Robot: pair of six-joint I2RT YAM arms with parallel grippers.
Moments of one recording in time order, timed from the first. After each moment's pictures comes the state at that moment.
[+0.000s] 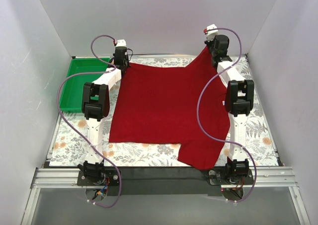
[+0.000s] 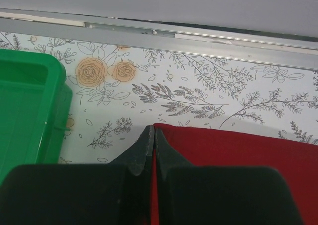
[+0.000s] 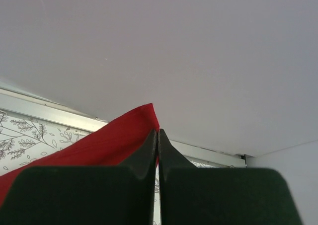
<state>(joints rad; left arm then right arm) -0.19 2.37 1.90 -0.01 -0.31 -0.15 0.09 2.43 2.08 0.19 0.04 -0.43</state>
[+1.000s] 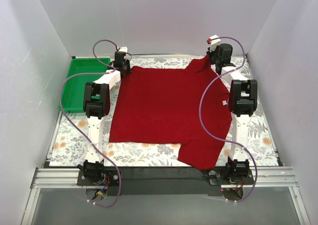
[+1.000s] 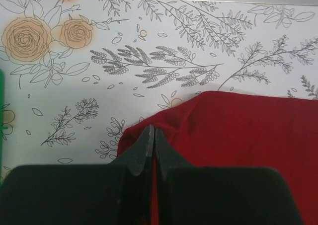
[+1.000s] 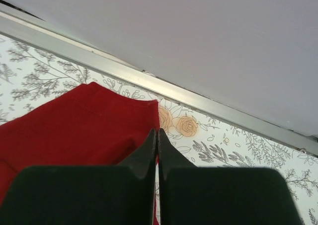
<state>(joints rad) -0.16 2.46 1.94 -0.08 -0.10 -0.15 0.04 2.41 1.91 0.19 -0.19 -0.32</state>
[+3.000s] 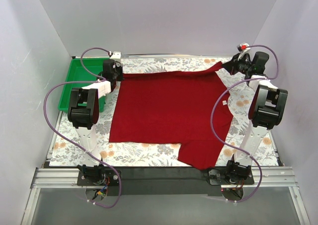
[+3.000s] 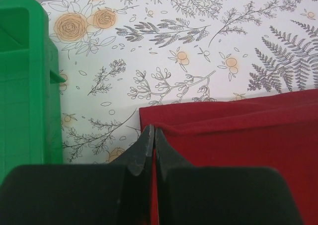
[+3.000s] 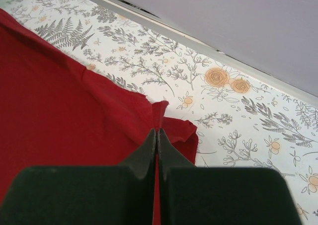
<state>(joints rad) -0.11 2.09 1.37 0.26 0.03 -0.01 -0.24 2.07 1.48 0.26 -0.96 -0.16</state>
